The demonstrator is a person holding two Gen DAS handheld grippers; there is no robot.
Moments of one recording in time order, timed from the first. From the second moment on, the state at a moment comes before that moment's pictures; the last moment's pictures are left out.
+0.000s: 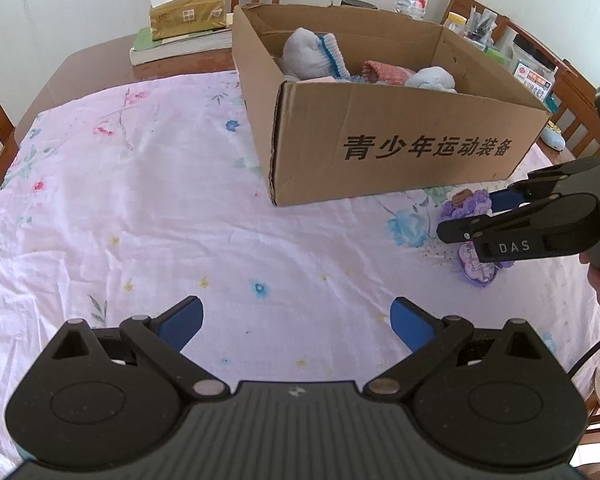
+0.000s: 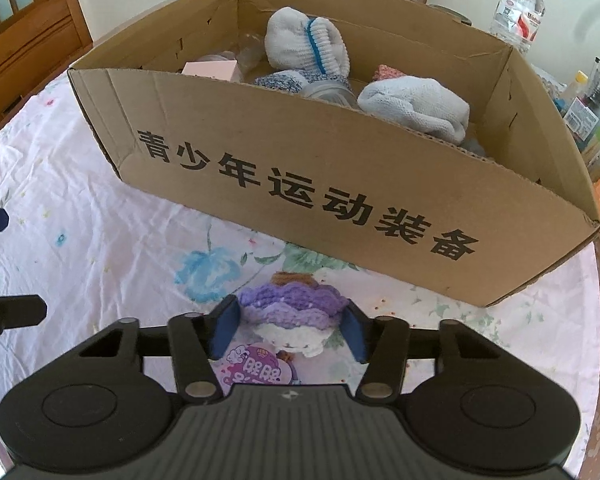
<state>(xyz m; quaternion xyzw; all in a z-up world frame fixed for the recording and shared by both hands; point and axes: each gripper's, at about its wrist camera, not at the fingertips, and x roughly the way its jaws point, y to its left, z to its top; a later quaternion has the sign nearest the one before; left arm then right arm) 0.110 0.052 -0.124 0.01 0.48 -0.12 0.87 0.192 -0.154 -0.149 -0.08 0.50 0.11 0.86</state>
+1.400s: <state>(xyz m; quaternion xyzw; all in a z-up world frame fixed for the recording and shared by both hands) 0.072 0.045 -0.094 0.02 0.47 -0.12 0.88 0.150 -0.151 -0.059 -0.14 0.46 0.16 0.86</state>
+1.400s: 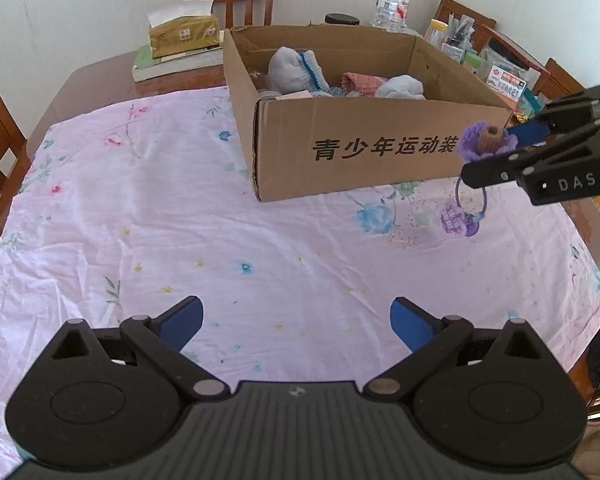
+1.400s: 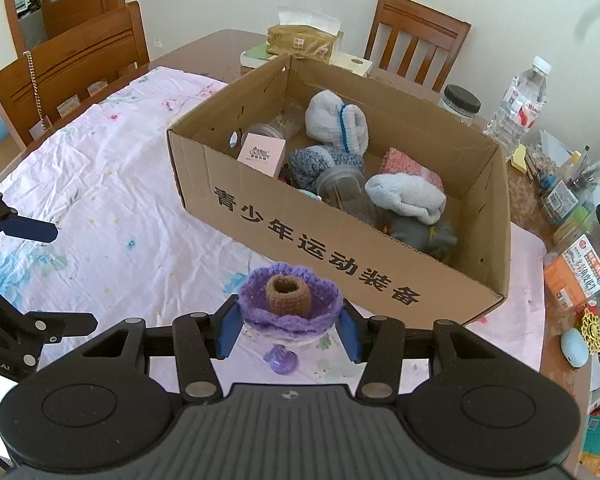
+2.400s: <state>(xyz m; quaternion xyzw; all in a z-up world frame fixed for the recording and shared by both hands) 0.062 0.029 -0.074 0.00 0.45 -0.08 0.89 0.207 -0.163 0.021 -0.19 0.37 0.20 0.89</state>
